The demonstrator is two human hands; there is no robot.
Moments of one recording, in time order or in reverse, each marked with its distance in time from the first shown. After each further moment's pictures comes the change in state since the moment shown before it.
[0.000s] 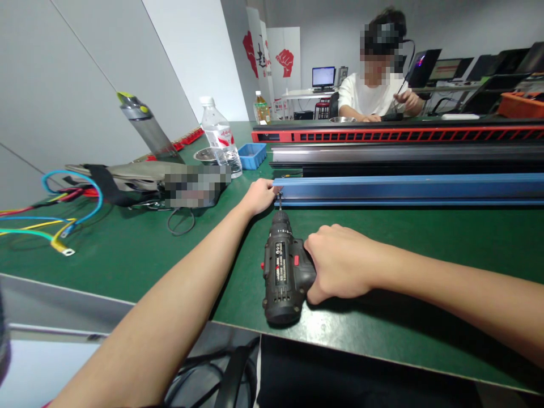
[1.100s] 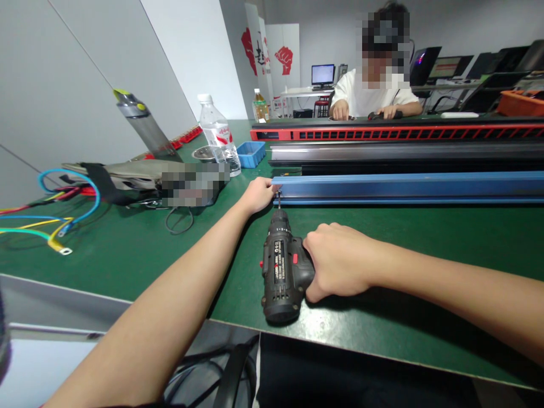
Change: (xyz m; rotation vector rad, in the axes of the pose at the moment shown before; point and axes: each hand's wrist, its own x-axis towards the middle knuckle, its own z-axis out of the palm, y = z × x) left_hand 0.001 0.001 0.000 -0.025 -0.009 -0.026; right_hand 0.000 0.000 -0.001 0.008 -0.015 0.018
